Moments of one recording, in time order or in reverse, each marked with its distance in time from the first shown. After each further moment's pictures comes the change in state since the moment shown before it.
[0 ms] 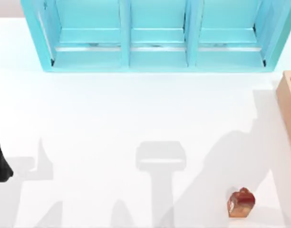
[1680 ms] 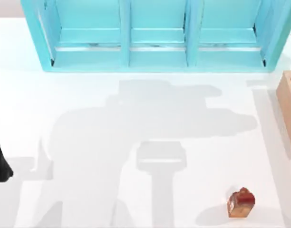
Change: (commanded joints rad) left arm 0.000 0.000 0.000 0.000 0.000 0.000; right arm 0.321 0.093 0.548 -0.456 0.033 0.262
